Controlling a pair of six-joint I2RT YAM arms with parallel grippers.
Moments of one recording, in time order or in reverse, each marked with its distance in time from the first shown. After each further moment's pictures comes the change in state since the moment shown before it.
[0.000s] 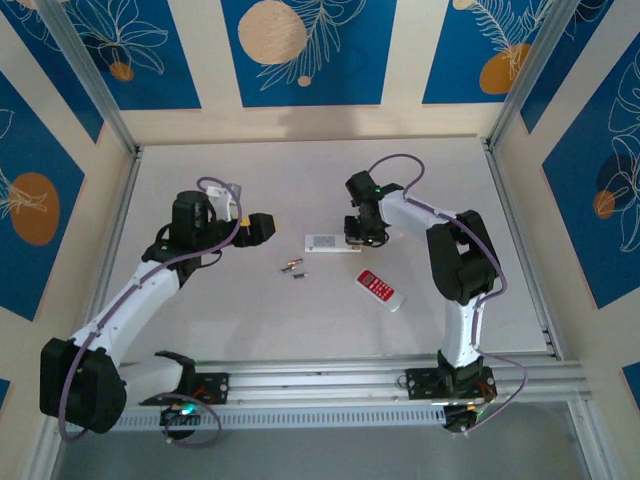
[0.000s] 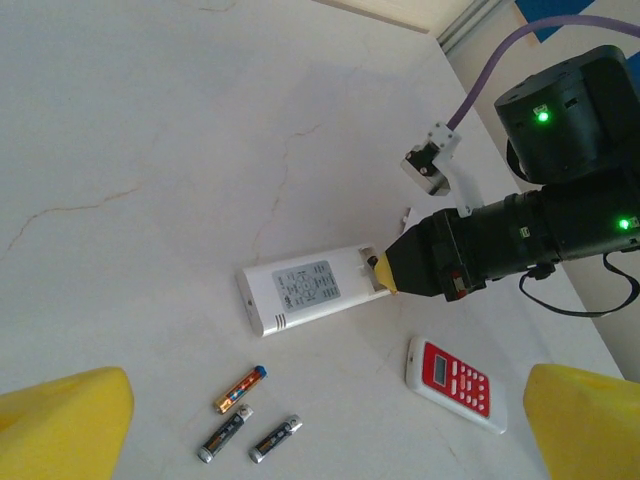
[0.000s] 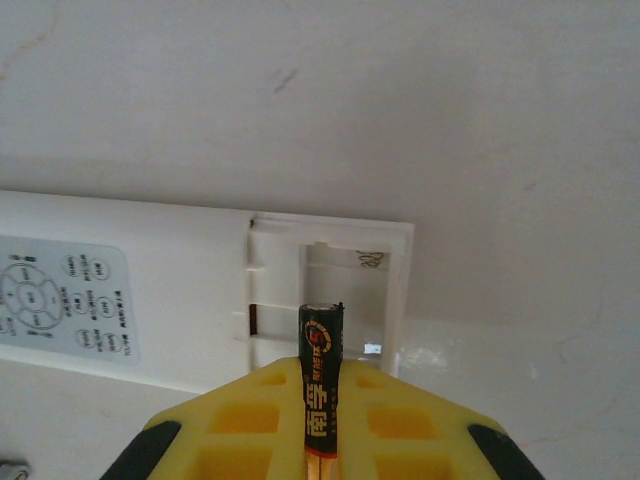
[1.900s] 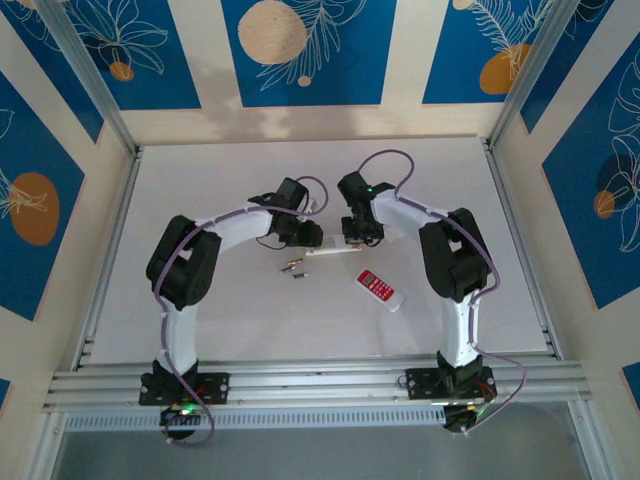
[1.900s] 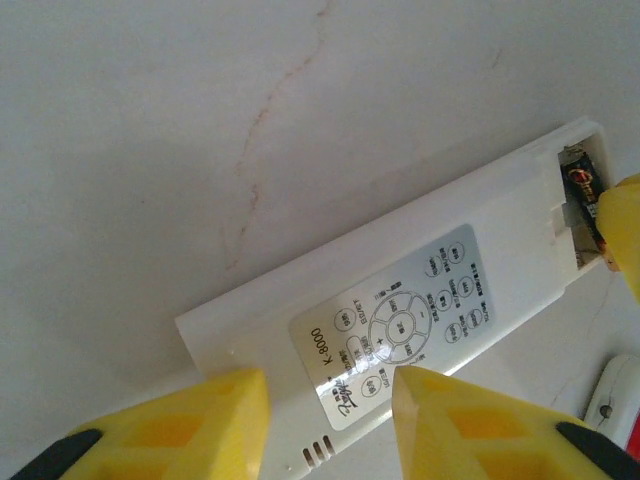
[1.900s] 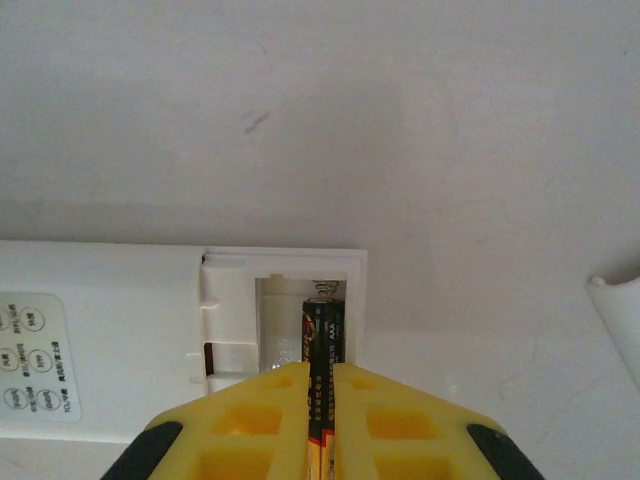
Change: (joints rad) left arm -0.273 0.872 0.578 -0.285 -0.171 0.004; right arm 0.031 0.049 0.058 -0.029 0.141 -0.088
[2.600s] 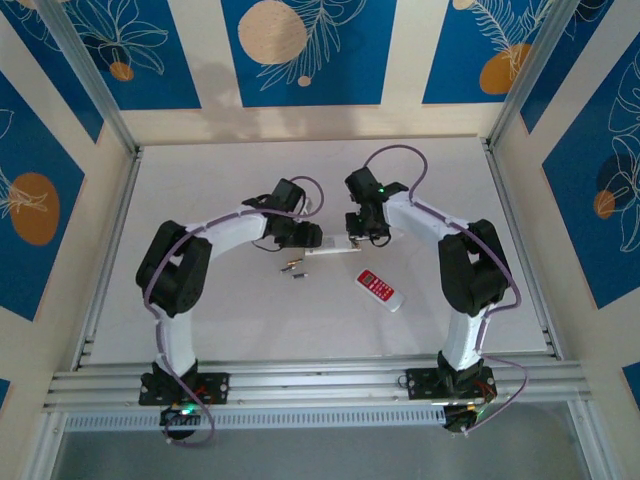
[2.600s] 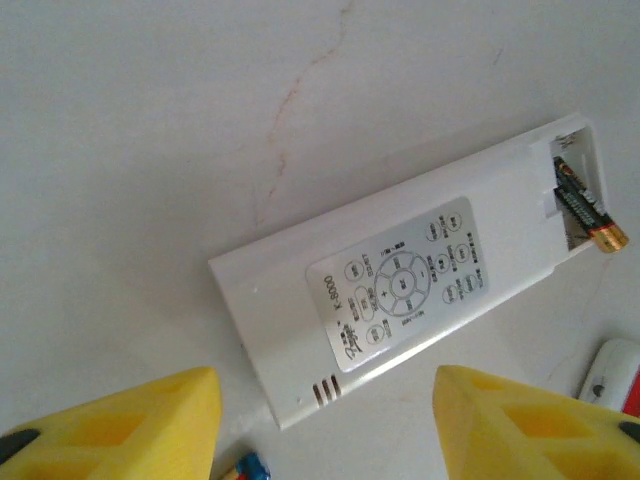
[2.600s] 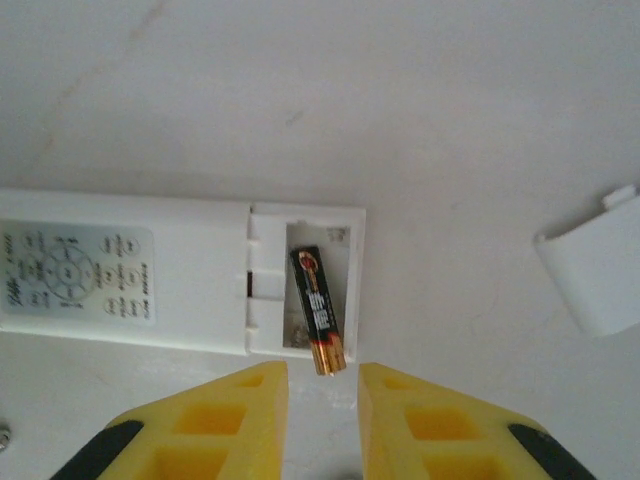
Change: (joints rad) left arm -0.002 -0.098 -0.070 0.006 -0.058 -0.032; right arm 0.002 -0.153 -0.089 0.021 -0.040 -0.009
